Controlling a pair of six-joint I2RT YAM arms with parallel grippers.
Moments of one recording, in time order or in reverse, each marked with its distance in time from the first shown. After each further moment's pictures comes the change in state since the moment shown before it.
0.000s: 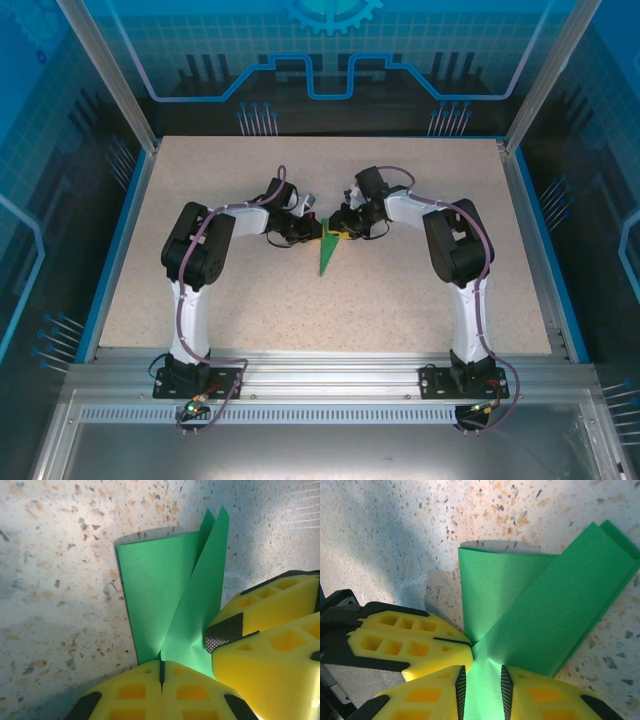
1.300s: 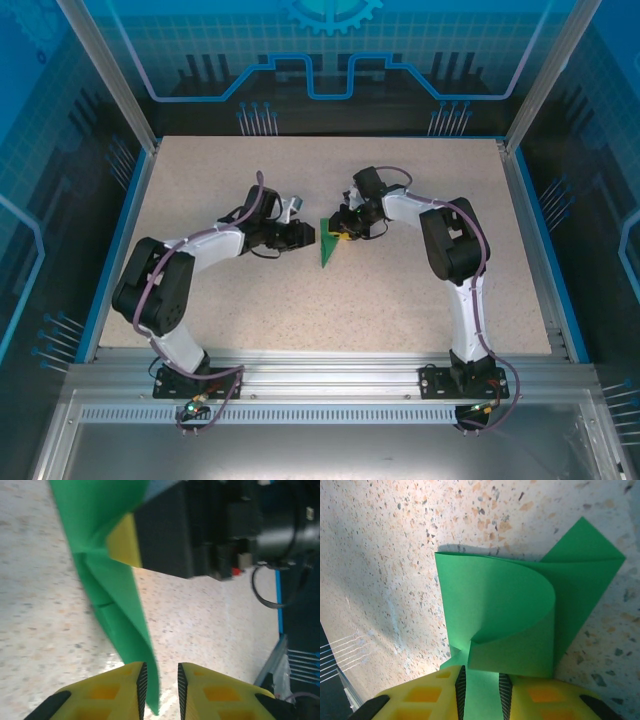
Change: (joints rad) left arm -0.034 -0.431 -0.321 0.065 -0.017 -0.082; right arm 0.002 0.039 0.041 -0.046 0.021 -0.023
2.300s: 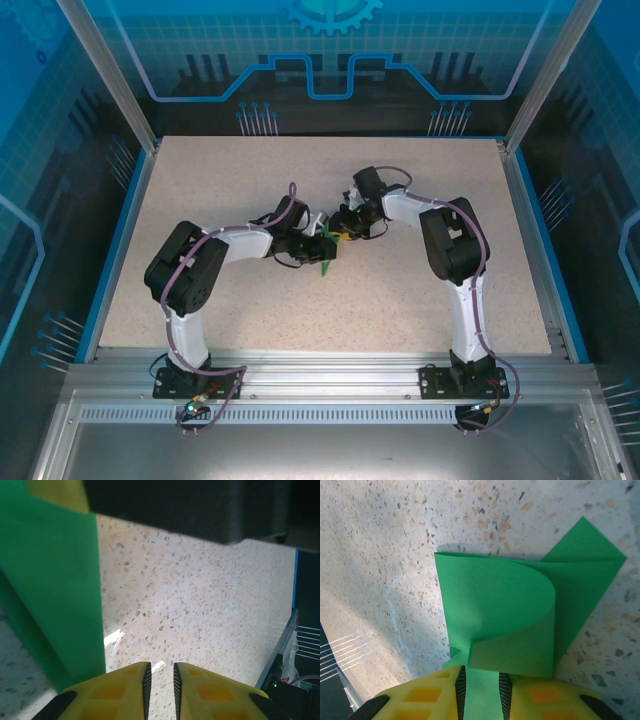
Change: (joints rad) left arm -0.116 0.203 0.073 0.029 0.004 -0.021; right arm 0.000 0.002 0.003 -0.005 -0.002 -0.003
